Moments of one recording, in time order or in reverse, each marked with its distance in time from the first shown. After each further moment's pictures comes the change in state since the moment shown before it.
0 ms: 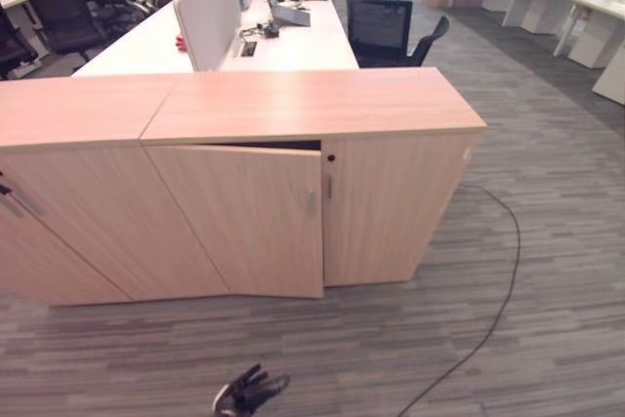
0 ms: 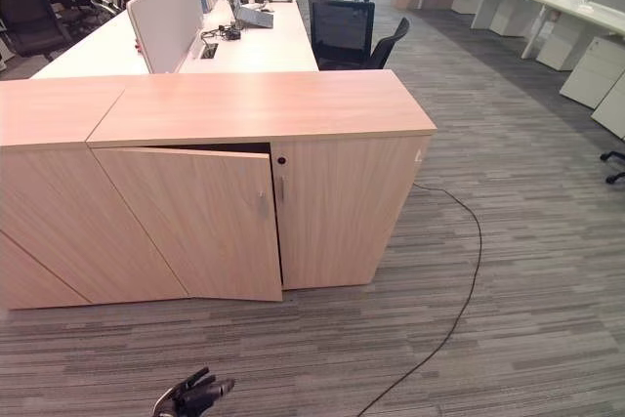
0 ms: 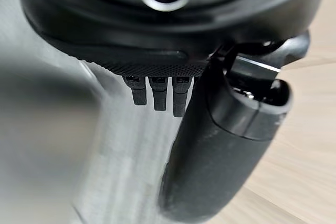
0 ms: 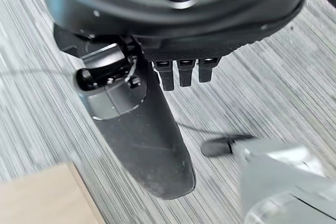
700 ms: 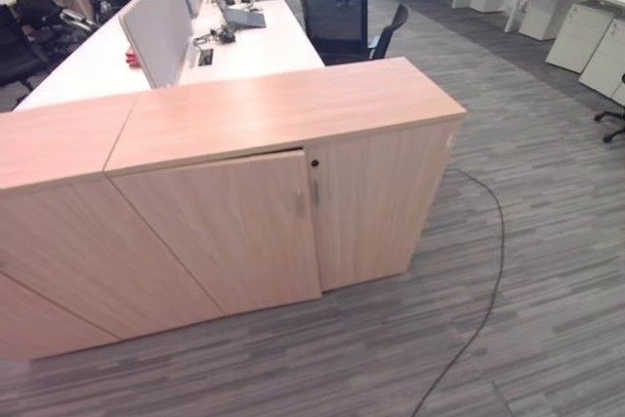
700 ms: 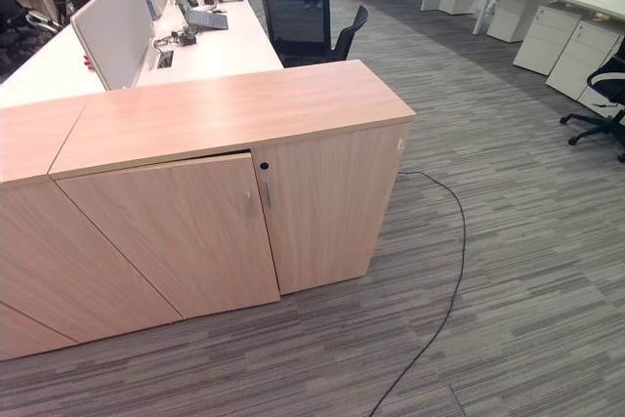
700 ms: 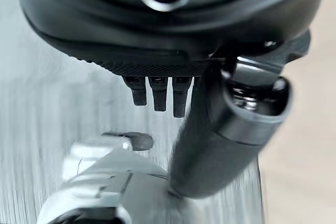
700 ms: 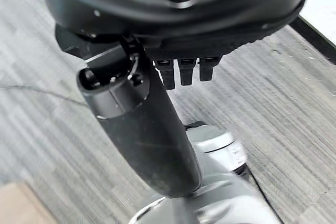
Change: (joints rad) left arm 0.069 0.033 -0.114 -0.006 0.249 -0.006 0.002; right arm 0.129 0.057 0.000 0.004 -0.076 0.000 0.025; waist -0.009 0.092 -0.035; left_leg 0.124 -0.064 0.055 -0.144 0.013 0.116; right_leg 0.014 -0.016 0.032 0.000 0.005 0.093
